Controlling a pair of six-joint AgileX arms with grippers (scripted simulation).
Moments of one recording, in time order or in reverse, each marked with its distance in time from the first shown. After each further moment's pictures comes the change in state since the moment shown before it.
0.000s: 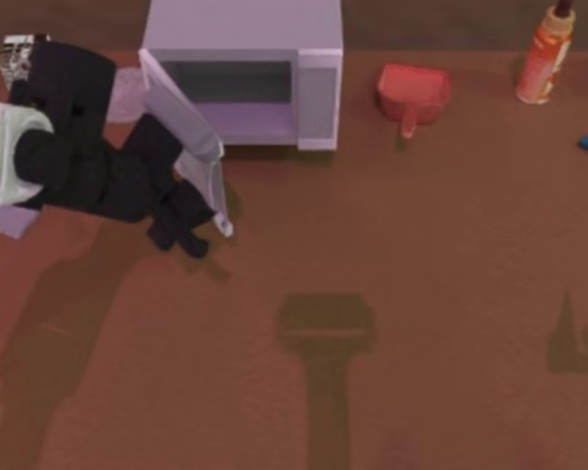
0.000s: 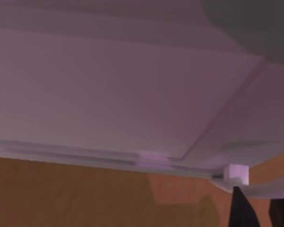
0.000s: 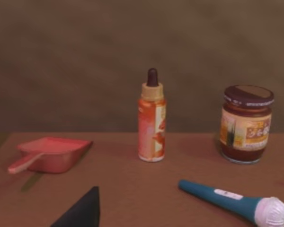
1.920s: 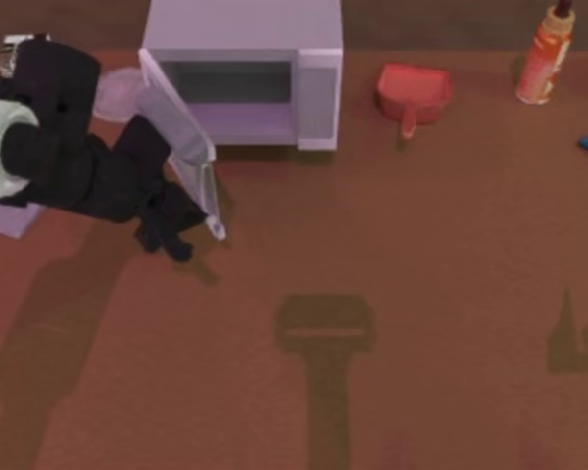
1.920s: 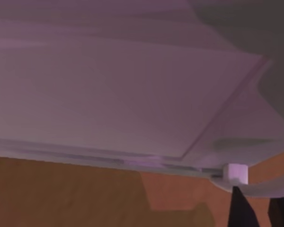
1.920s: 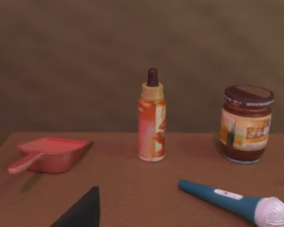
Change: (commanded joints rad) left arm 0.033 0.002 0.008 -0.042 0.048 0.082; right arm 0.000 0.000 0.000 0.000 0.000 0.000
